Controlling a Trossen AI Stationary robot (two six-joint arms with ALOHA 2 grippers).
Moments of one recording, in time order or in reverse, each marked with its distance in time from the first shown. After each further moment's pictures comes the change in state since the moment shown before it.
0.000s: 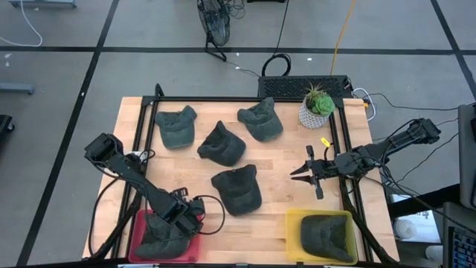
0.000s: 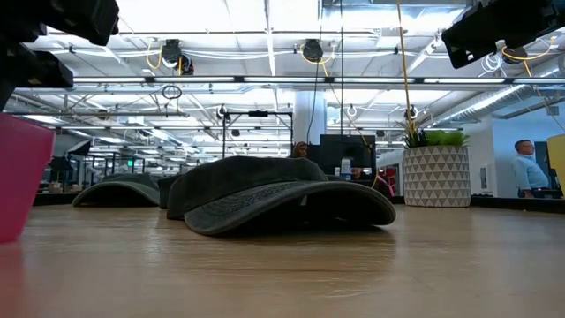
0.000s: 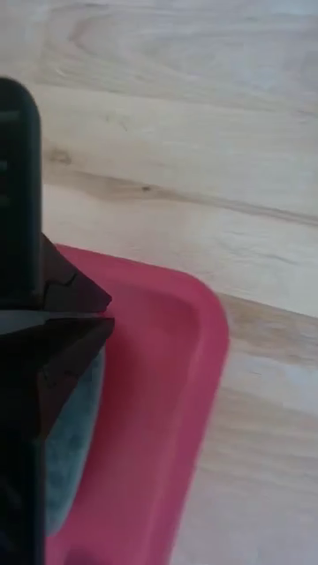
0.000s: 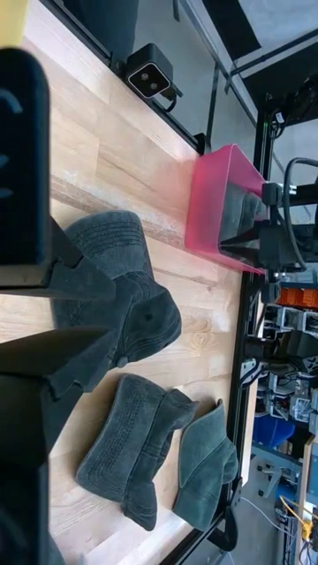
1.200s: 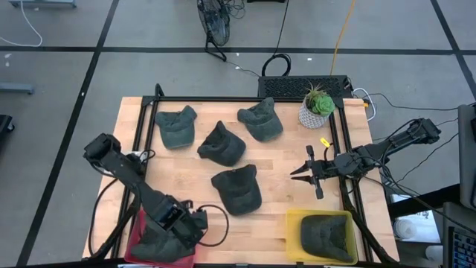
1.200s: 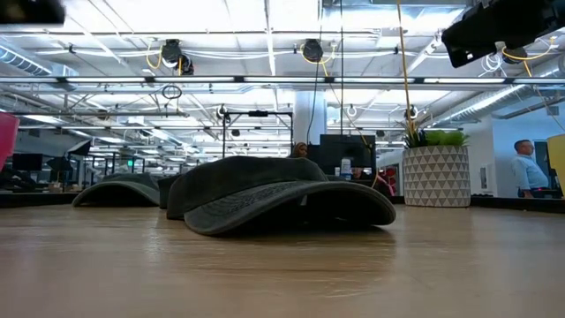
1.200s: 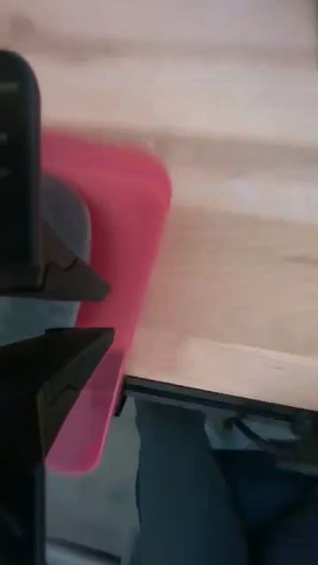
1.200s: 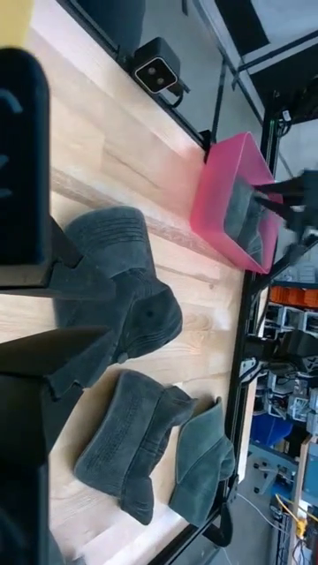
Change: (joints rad) left arm -0.033 0.000 0.169 0.079 0.117 0.024; right arm 0.000 -0.001 0.000 -0.004 0.004 -0.026
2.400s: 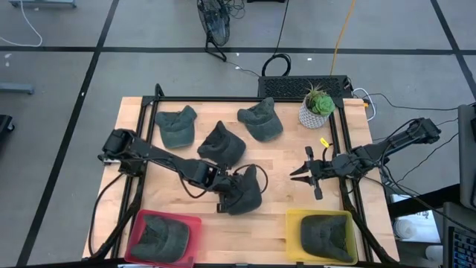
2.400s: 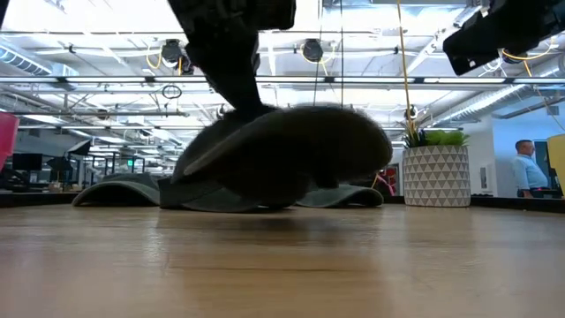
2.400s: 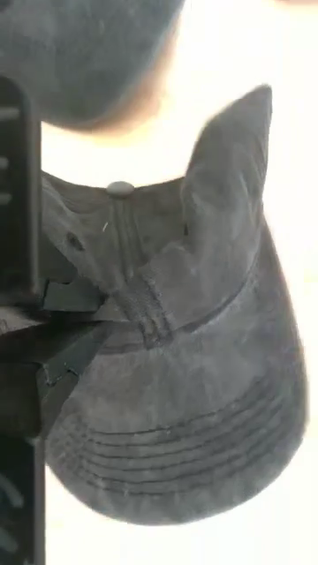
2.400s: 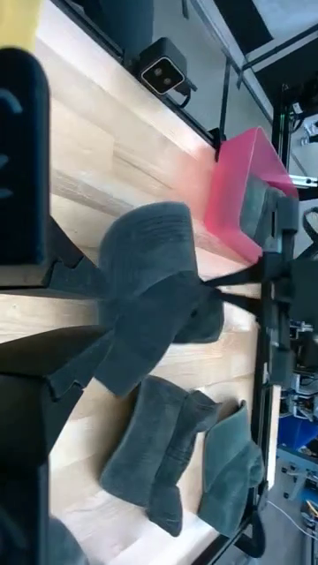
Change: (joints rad) left arm 0.428 0.105 0.045 0.198 -0.194 0.635; right arm 0.001 0.023 0.003 -0.036 0.000 0.069
